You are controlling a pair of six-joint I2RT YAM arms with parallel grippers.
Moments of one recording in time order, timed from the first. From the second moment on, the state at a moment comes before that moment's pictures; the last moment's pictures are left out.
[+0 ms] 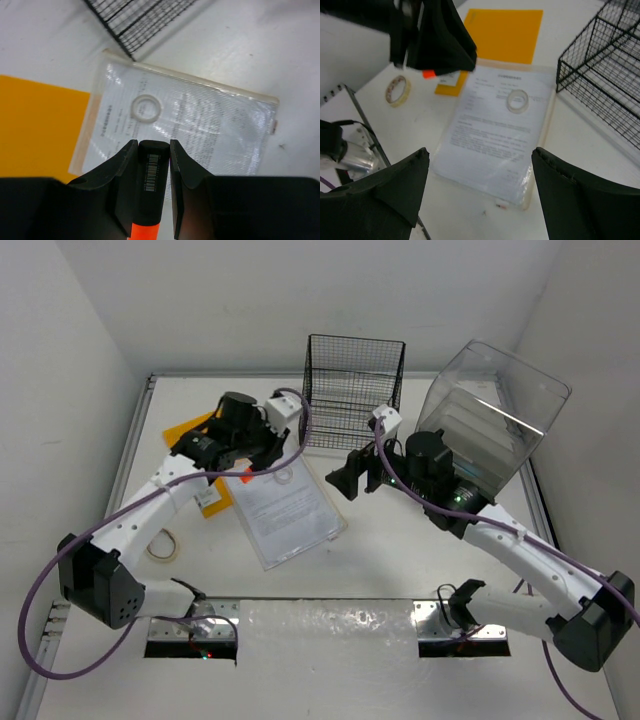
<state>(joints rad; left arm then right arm) -0.43 1.32 1.21 -0.59 0.17 0.27 0.68 1.07 0.87 -0.07 -0.22 0.20</state>
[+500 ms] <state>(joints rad) -0.52 1.43 1.51 -0.62 -0.09 -0.08 0.73 1.30 0.80 0.48 -0.21 0.42</state>
